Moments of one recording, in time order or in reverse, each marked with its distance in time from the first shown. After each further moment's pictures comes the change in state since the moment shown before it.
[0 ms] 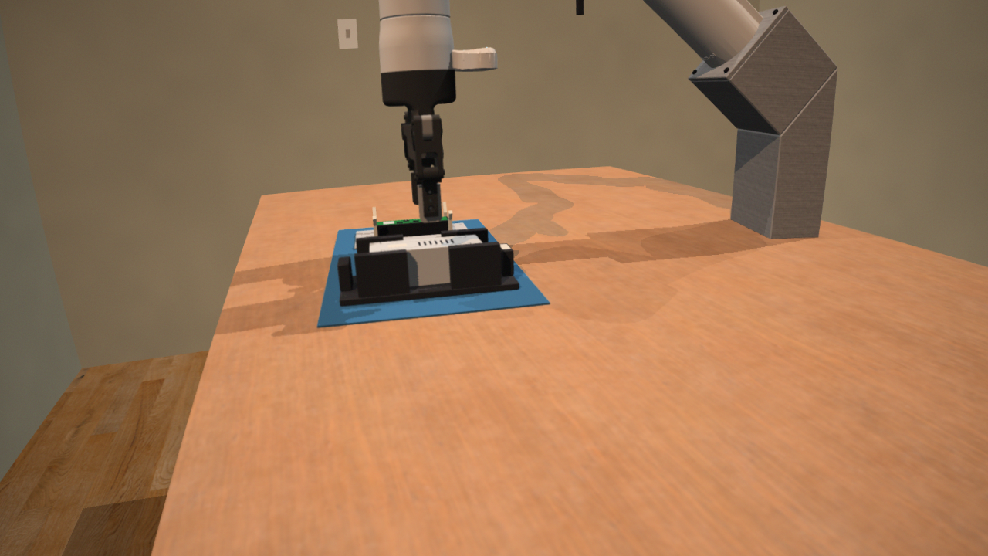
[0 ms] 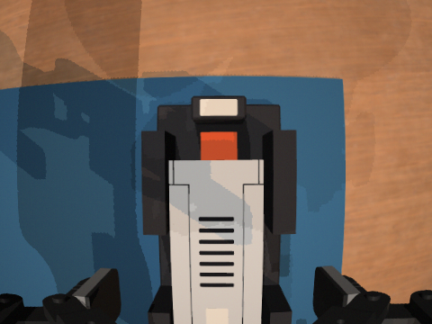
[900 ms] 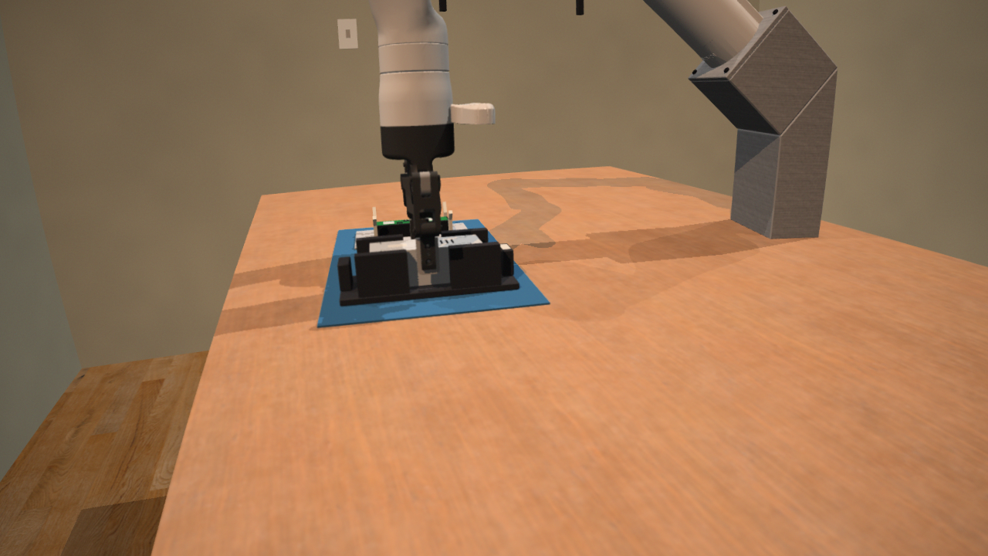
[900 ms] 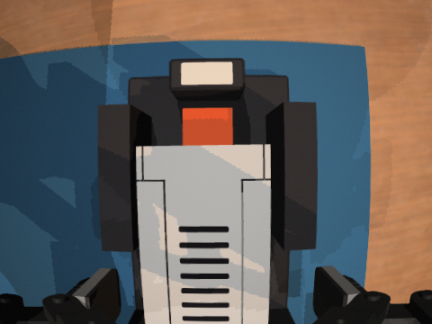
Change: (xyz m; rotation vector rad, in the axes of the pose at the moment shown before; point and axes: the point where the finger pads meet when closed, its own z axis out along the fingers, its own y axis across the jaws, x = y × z) arm -0.006 0.004 0.053 -0.014 -0.012 0.005
